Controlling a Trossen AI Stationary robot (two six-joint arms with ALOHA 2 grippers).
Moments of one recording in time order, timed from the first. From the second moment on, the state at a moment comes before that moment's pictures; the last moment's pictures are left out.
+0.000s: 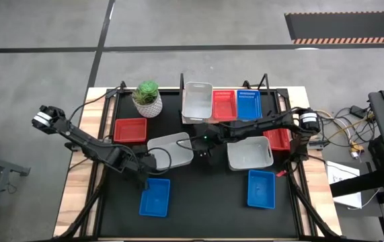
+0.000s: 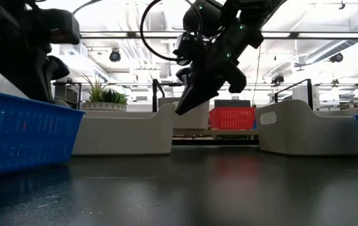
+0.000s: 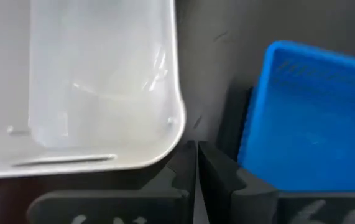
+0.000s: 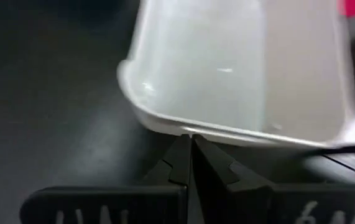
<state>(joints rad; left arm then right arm) -0.45 1.23 0.73 -0.62 -0.24 -0.60 -0.05 1.84 1.20 -0.25 -0.14 -0.47</state>
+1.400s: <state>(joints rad) -0.45 1.01 0.73 -0.86 -0.79 -0.48 -0.08 1.85 1.35 -0.36 -0.26 -0.88</state>
